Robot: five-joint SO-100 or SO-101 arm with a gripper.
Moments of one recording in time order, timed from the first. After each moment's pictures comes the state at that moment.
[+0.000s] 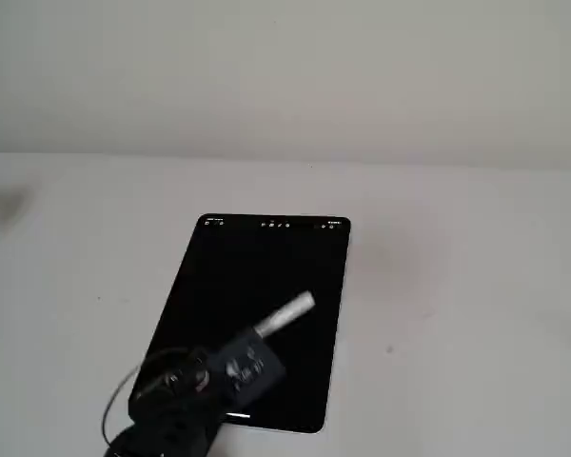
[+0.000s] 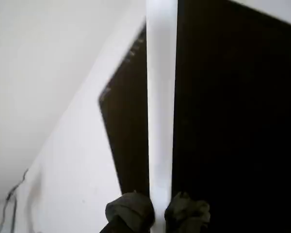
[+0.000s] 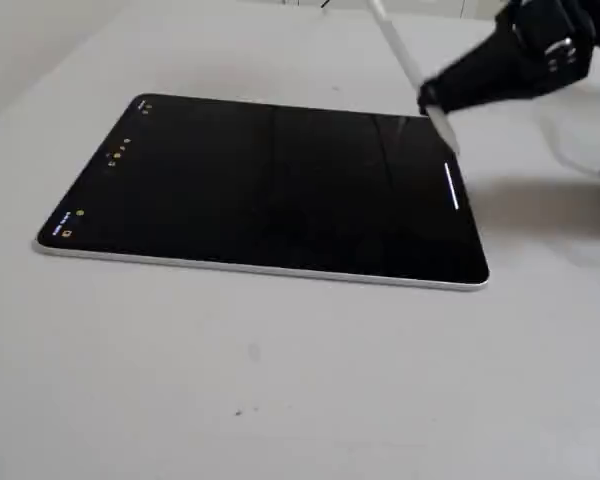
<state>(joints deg) -15.8 186.3 179.6 30.0 -34.8</state>
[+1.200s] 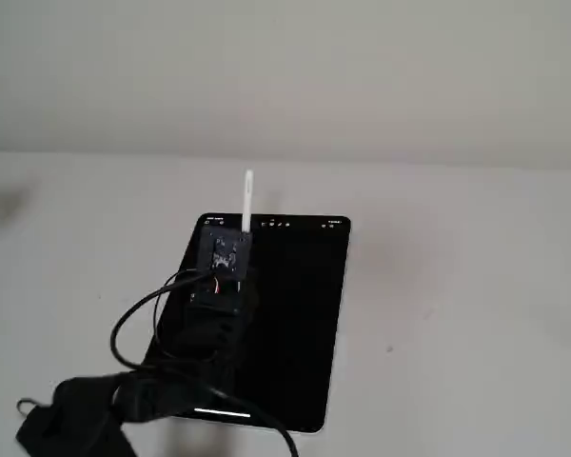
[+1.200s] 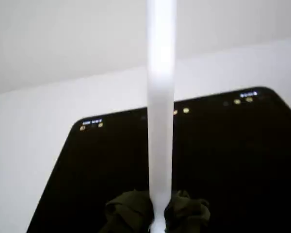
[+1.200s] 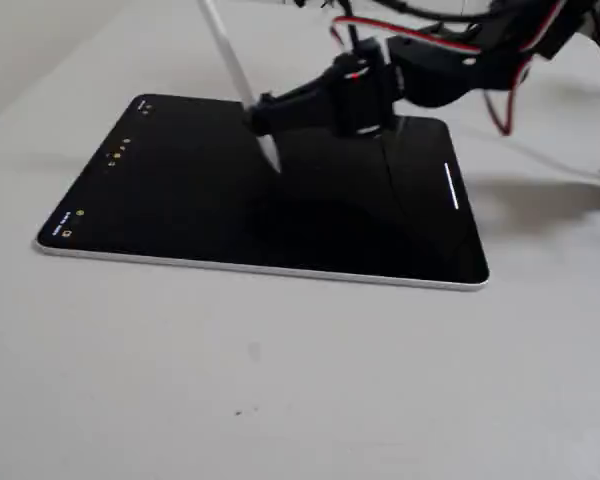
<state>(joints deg) -13.4 75.5 136.3 -49.3 -72.7</state>
